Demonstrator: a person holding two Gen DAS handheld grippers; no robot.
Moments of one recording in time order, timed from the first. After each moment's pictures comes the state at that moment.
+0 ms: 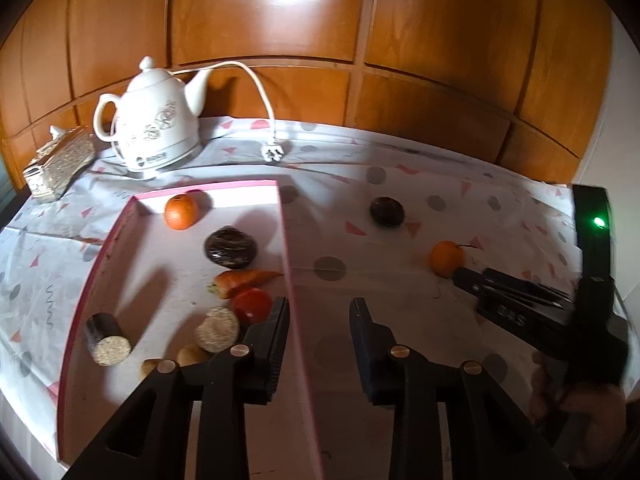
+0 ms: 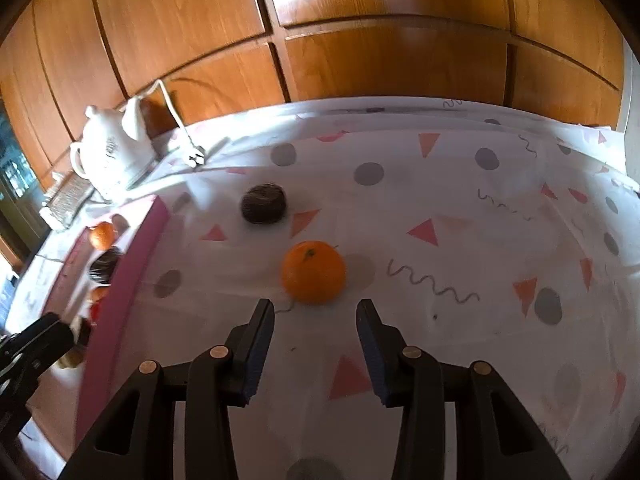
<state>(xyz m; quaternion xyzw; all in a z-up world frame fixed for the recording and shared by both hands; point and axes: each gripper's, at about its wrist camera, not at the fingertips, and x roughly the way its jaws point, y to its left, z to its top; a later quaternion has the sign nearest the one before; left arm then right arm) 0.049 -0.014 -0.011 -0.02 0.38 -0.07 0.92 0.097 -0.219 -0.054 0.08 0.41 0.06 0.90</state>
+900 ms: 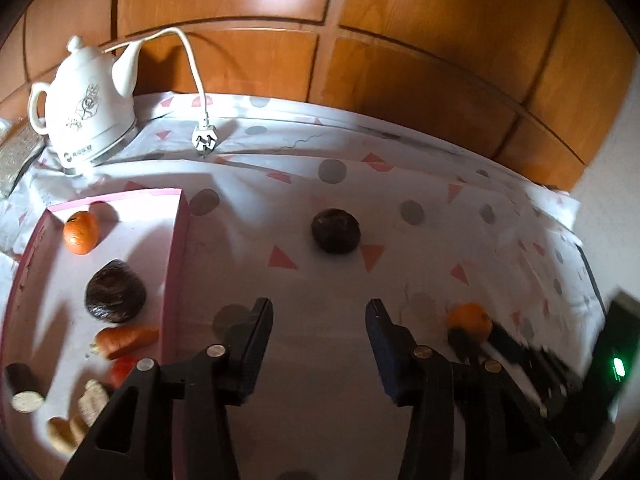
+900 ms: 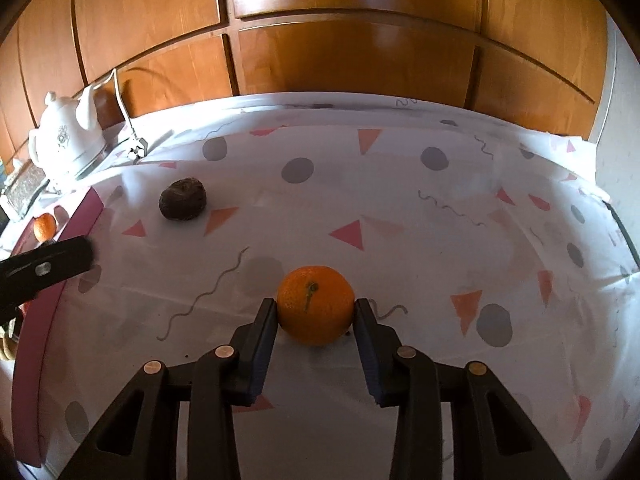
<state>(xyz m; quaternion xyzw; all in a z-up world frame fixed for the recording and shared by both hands) 0.143 -0.076 -0.026 -0.05 0.44 -0.09 0.89 0.102 -0.253 -0.066 0.04 0.41 0.00 0.91</state>
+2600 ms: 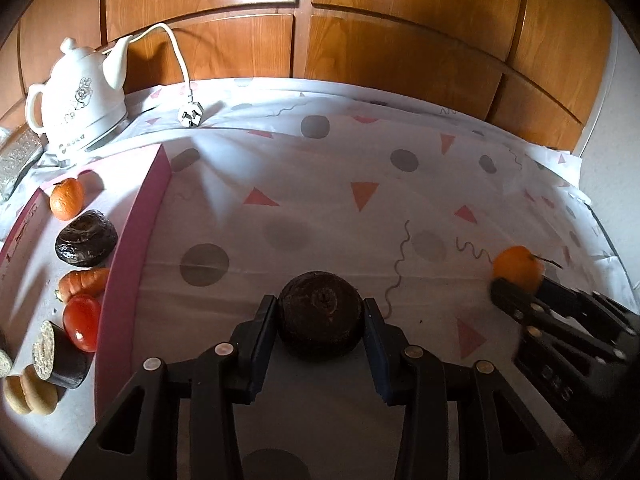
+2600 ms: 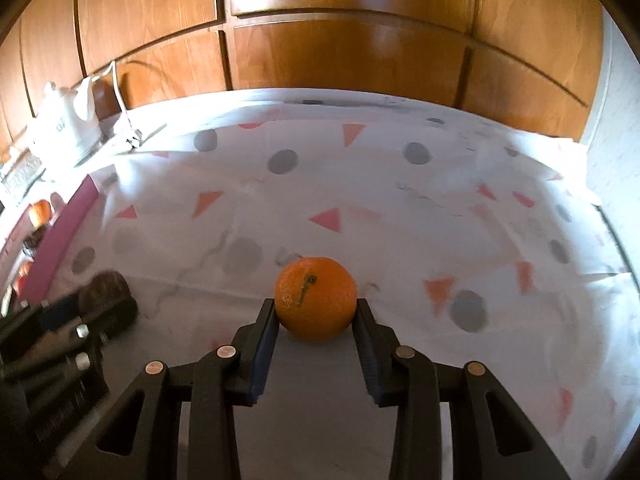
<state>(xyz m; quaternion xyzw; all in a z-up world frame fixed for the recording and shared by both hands) 0.101 -0.101 -0.076 0.00 0.42 -0.10 0.90 0.087 -0.260 -0.067 0.01 0.42 -0.02 0.91</state>
